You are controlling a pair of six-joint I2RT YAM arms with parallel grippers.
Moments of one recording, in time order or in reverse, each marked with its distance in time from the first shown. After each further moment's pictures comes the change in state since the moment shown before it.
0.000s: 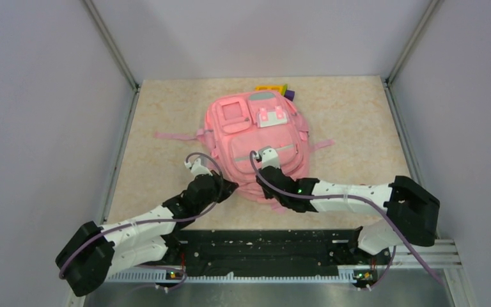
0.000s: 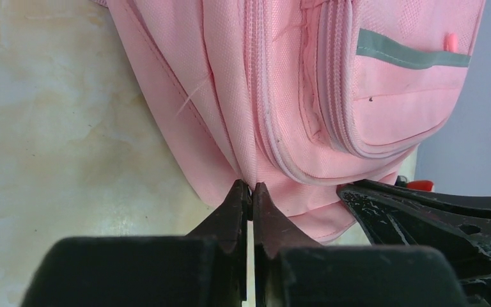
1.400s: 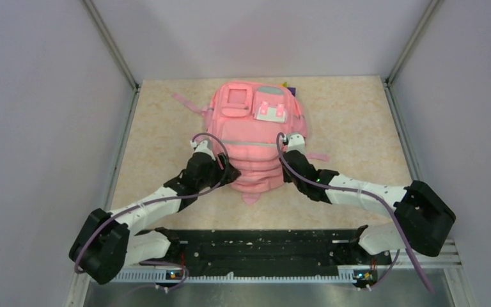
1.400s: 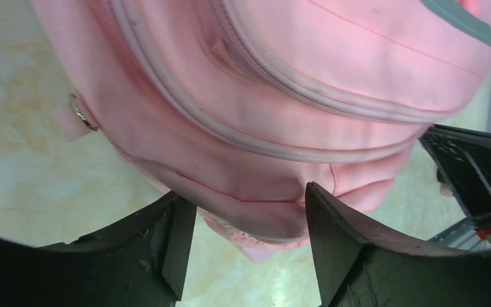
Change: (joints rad) left arm 0.244 0.199 0.206 -0.122 0.269 0.345; right arm -0.250 -0.097 -0.121 0.106 -0.021 -0.042
